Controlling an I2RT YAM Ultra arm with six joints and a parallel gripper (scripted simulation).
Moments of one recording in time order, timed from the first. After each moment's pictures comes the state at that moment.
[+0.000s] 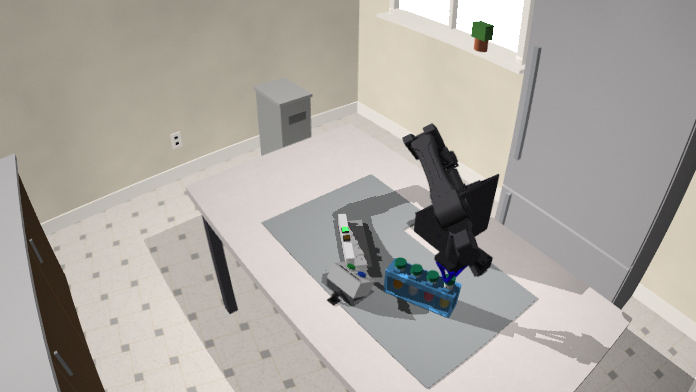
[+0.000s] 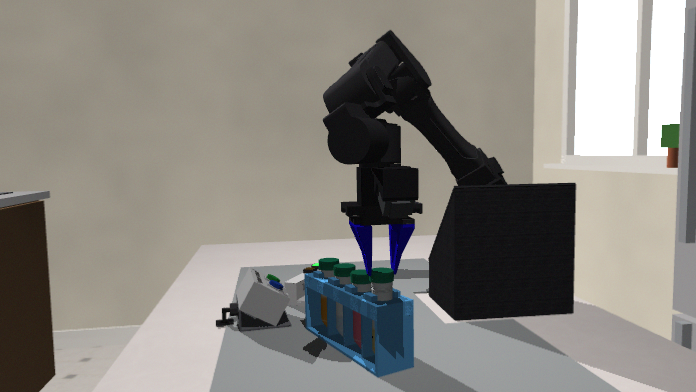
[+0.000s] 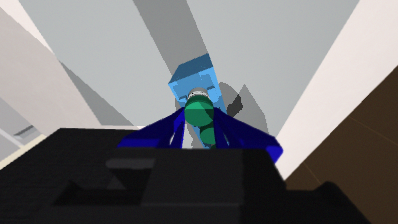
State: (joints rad) arm 0.82 2.92 1.85 -1.13 0.53 -0.63
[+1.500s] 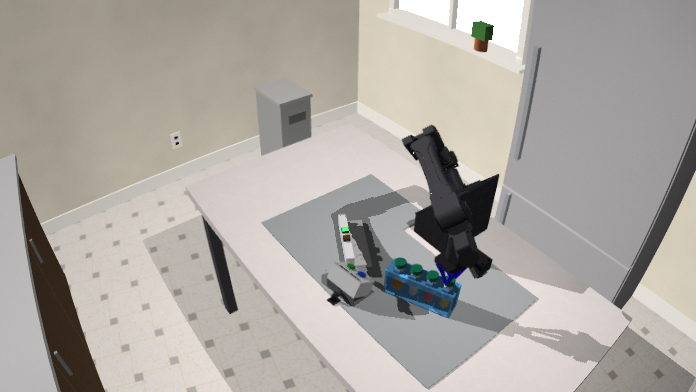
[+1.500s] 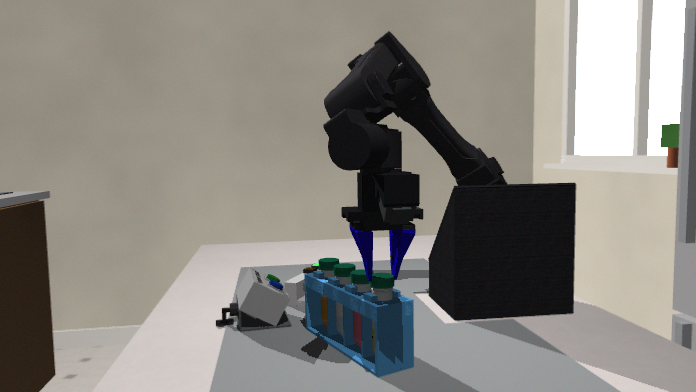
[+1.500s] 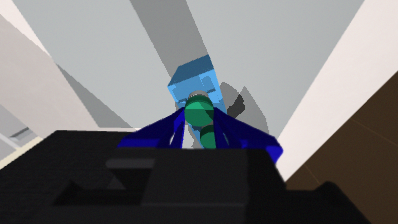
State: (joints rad) arm 0.81 2.93 1.82 -1.10 0.54 -0.64
